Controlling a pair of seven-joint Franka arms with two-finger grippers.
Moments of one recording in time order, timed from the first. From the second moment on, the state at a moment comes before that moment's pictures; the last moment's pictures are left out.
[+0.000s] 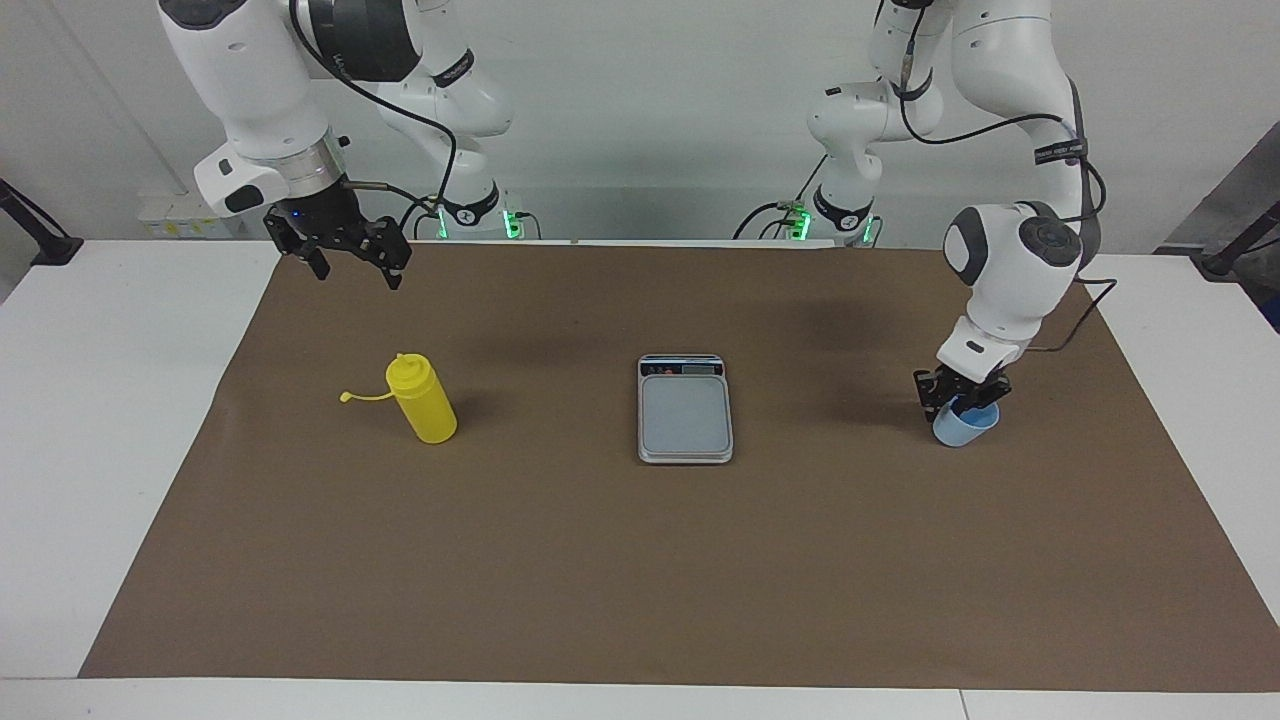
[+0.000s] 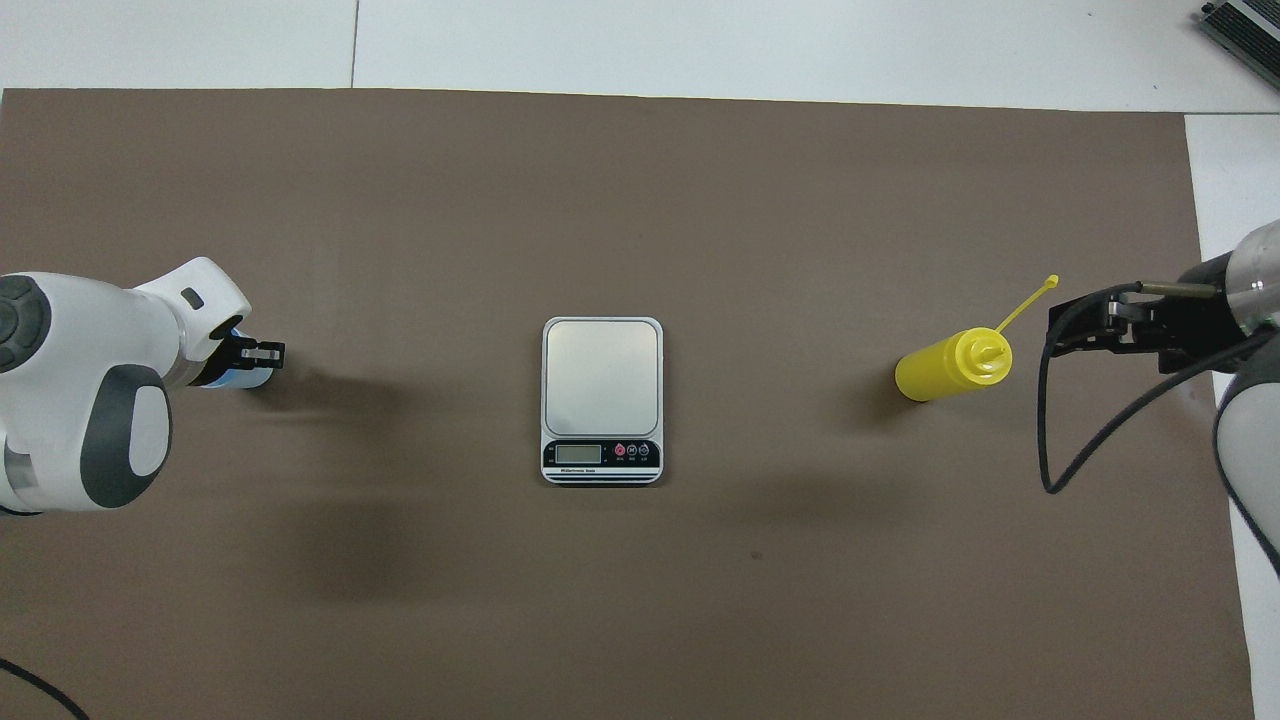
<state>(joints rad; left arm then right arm) 0.04 0.11 -0.08 -2.18 0.02 2.40 0.08 -0.09 -0.03 0.12 -1.65 -0.01 1.59 0.19</state>
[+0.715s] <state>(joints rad) 0.04 0.11 -0.08 -2.18 0.02 2.40 0.08 -0.09 -0.03 0.12 -1.65 -0.01 1.59 0.19</state>
